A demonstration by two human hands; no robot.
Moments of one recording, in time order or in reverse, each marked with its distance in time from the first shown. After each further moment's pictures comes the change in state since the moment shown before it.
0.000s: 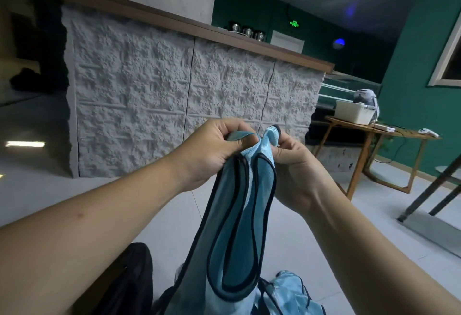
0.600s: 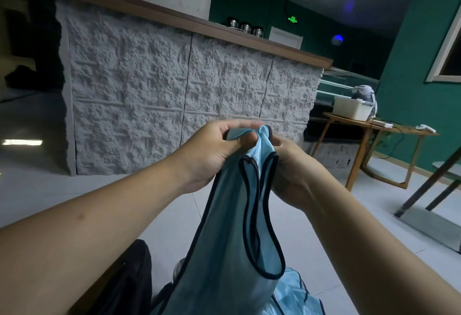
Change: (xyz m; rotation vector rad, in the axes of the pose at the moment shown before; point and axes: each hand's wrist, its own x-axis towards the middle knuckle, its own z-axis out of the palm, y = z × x) left_hand -0.002 -0.008 0.005 -0.056 0.032 -0.083; right_hand 0.007 0.001 -0.005 -0.301 0.199 0.133
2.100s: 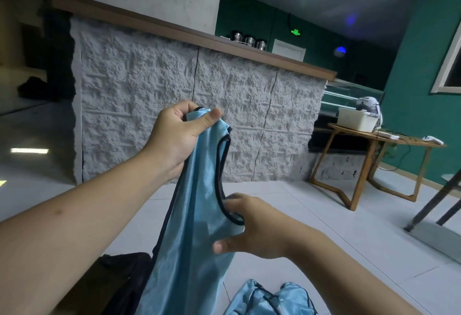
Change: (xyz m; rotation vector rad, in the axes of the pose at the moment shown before) left_hand 0.013 0.024 -0.055 0.032 0.489 0.173; right_hand -0.009 0.052 0.018 -1.225 -0.349 -0.170
